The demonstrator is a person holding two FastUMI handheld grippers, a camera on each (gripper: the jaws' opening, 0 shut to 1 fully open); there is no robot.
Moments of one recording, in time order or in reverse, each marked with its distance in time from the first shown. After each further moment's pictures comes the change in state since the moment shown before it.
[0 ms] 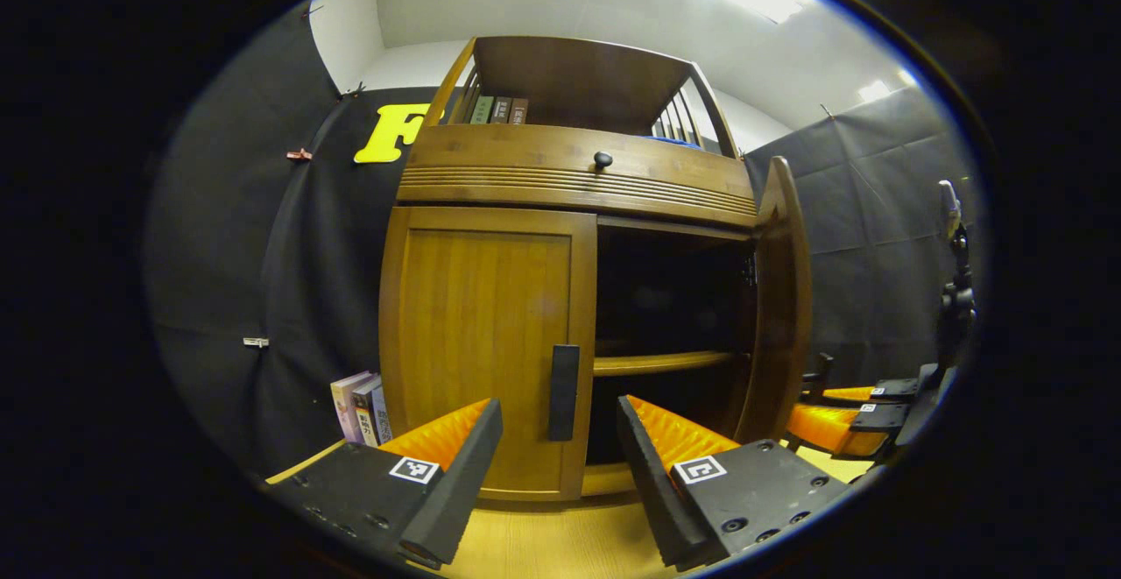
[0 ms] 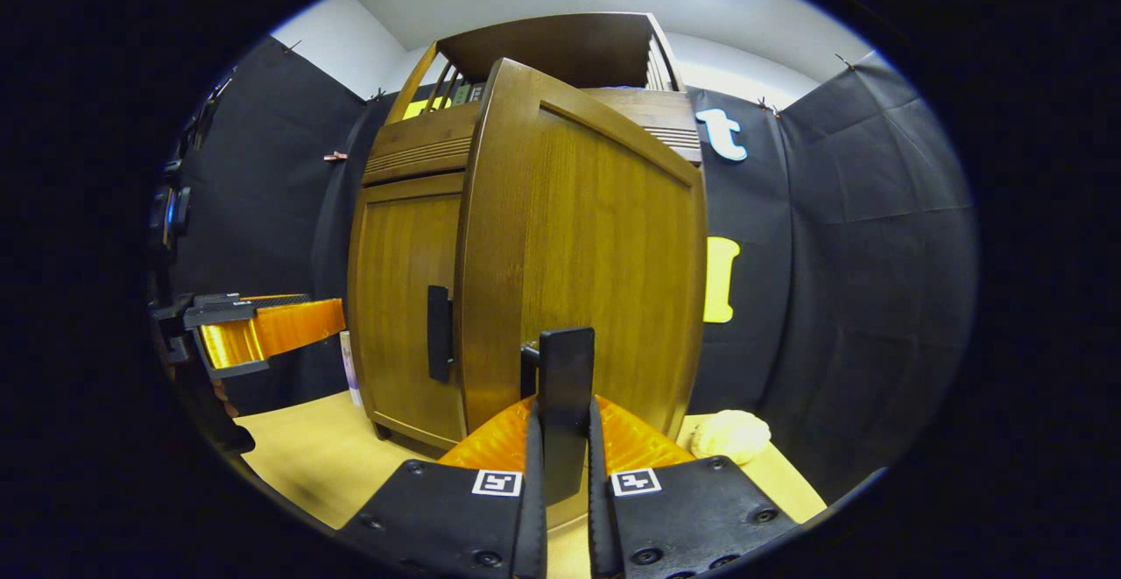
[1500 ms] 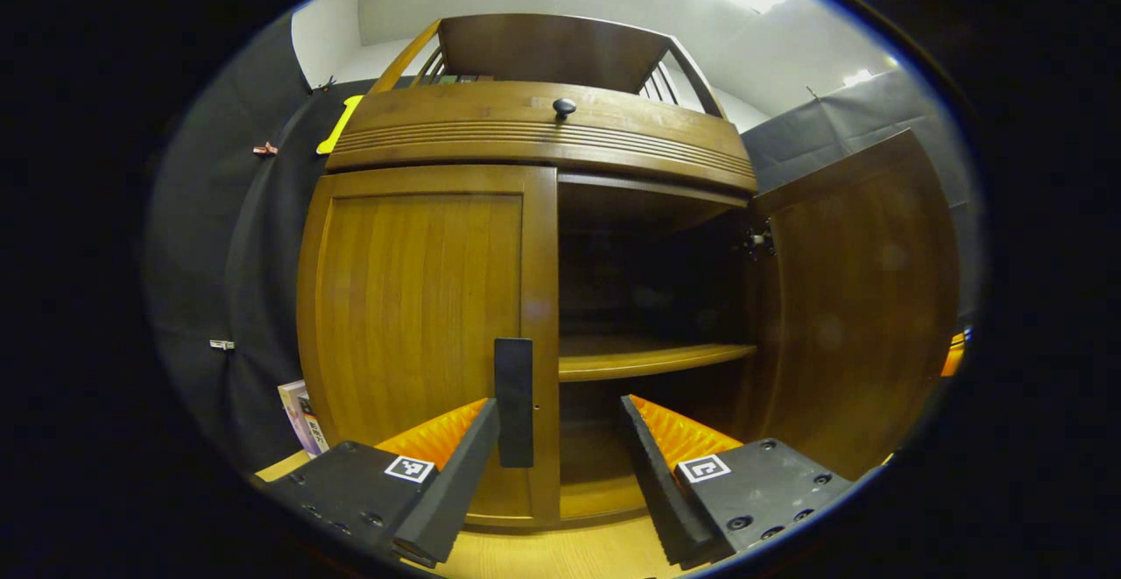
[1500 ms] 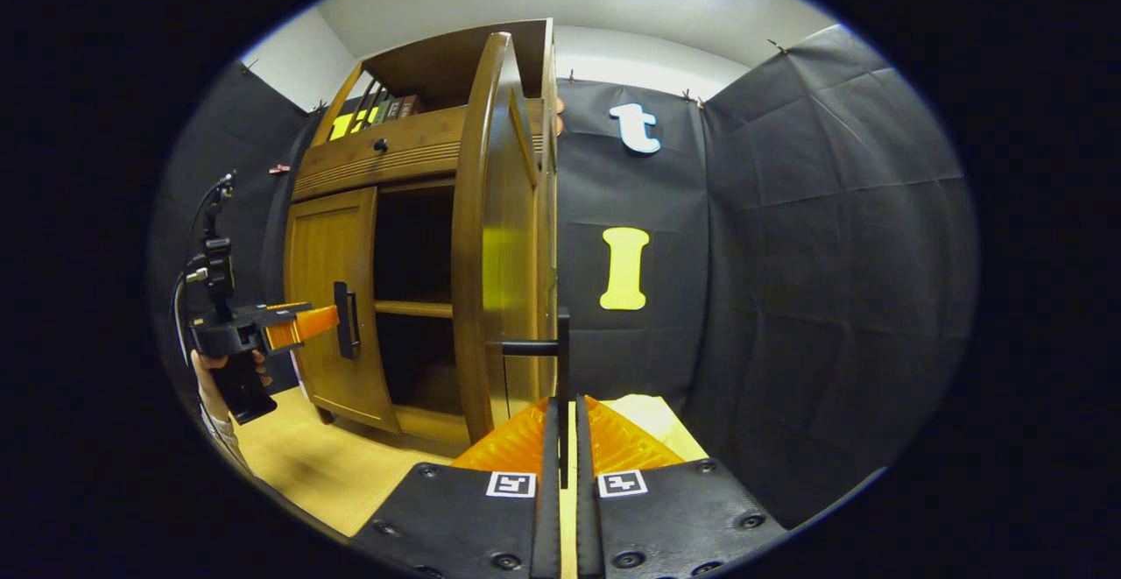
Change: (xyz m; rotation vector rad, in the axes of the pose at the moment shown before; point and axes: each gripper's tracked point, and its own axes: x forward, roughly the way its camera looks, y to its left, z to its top) left arm 0.097 -0.025 -0.039 0.034 0.003 -0.022; right arm -0.068 -0.157 0.001 0.043 0.011 -0.161
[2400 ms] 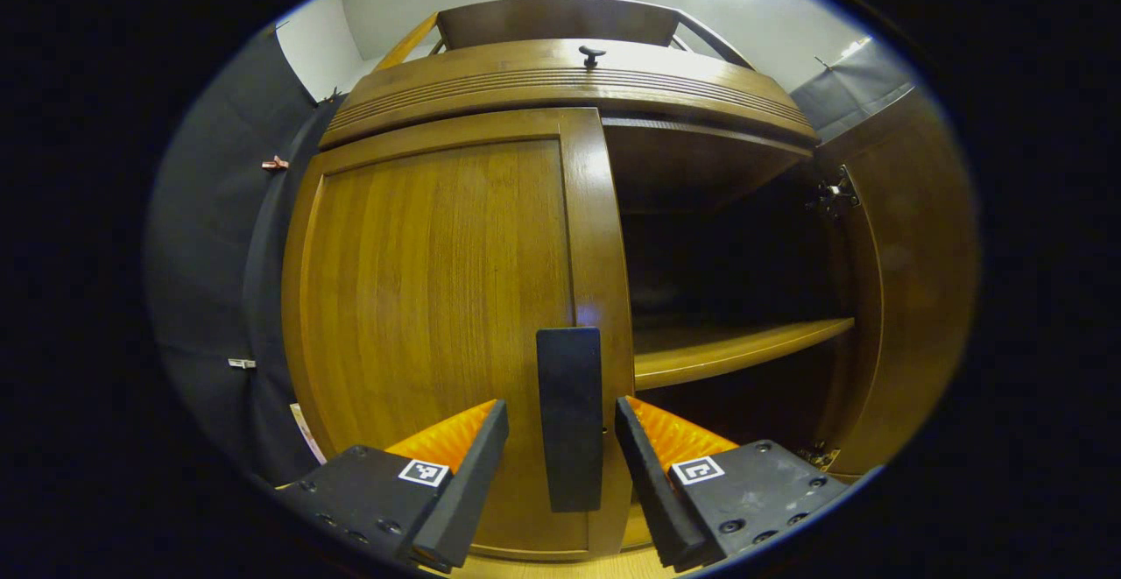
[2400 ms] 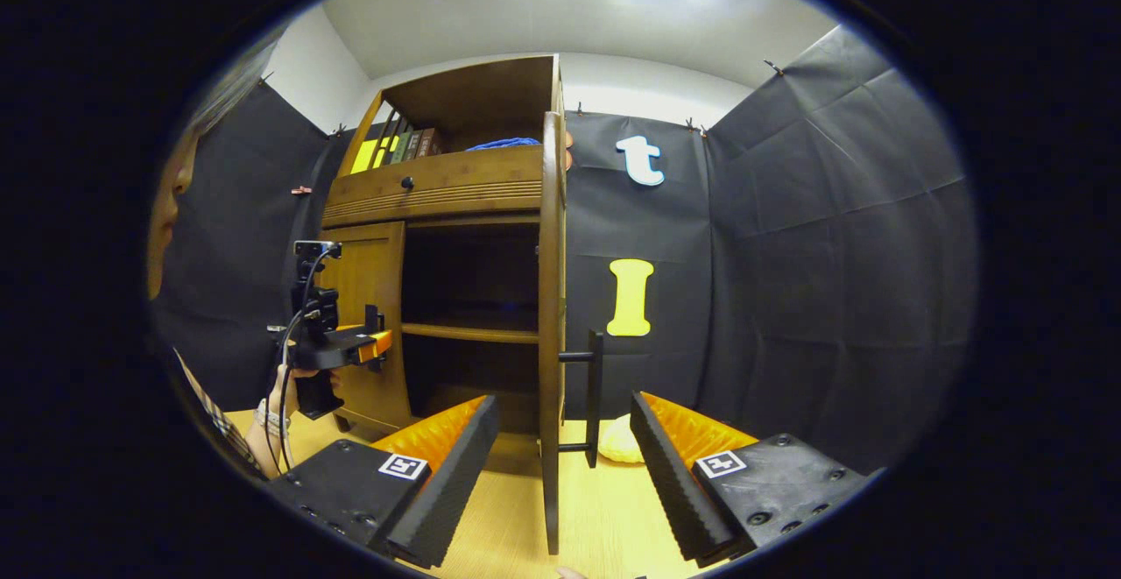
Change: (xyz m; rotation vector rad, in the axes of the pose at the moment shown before) left arm 0.075 0.042 -0.026 0.066 -0.028 0.113; right arm -0.050 0.006 0.022 -0.020 -0.094 0.055
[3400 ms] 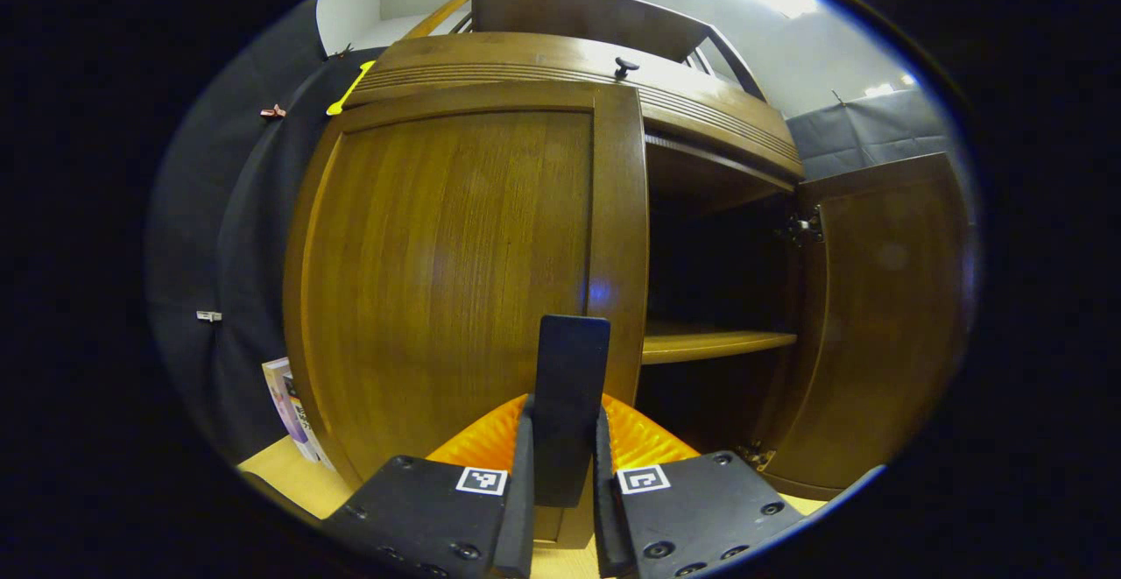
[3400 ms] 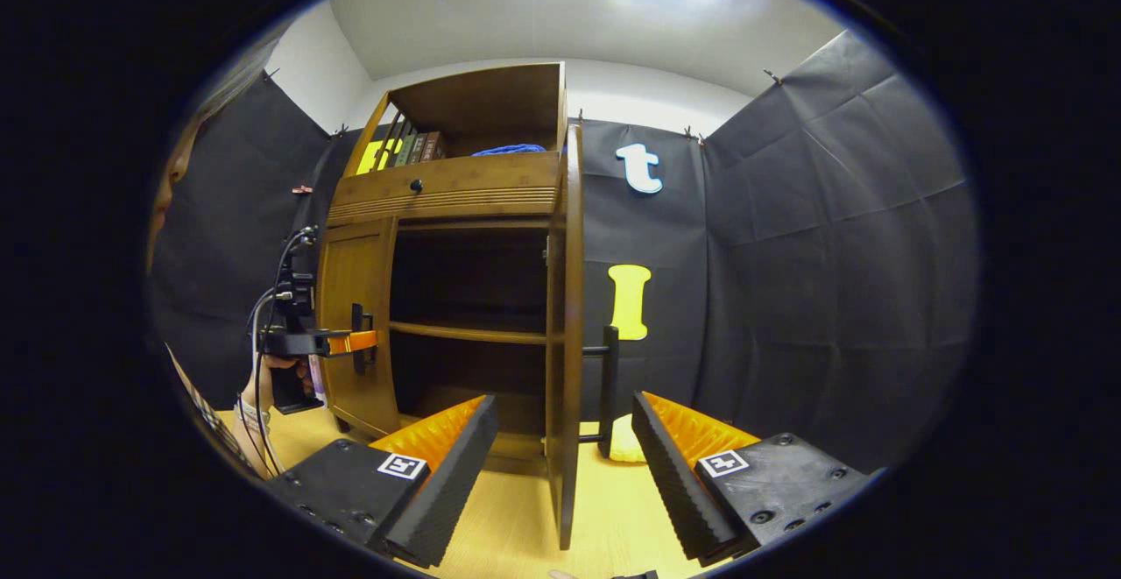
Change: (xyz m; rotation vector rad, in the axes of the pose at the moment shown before) left arm -0.060 0.007 0.000 -0.137 0.096 -0.163; right arm -0.022 0.020 0.001 0.002 -0.012 -0.009
